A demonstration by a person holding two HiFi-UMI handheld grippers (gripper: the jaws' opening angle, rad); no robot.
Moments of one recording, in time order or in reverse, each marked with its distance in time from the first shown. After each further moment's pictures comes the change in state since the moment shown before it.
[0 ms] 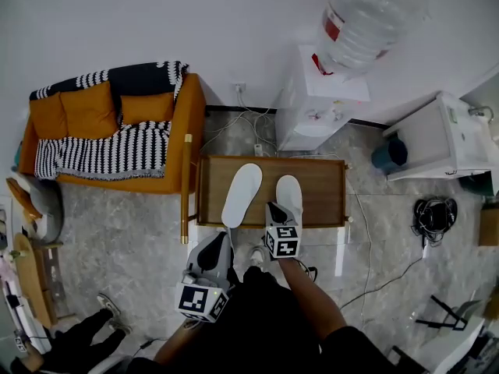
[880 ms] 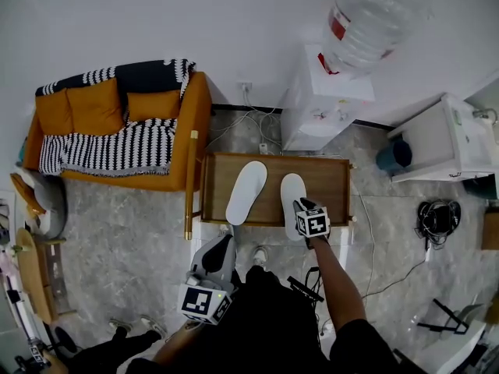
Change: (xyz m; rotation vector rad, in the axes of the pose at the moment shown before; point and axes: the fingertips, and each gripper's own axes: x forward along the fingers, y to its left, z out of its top) left arm -0.015 -0.009 -0.006 0.014 0.011 -0.019; right arm 0.012 -0.106 -0.056 -0.136 0.308 -0.002
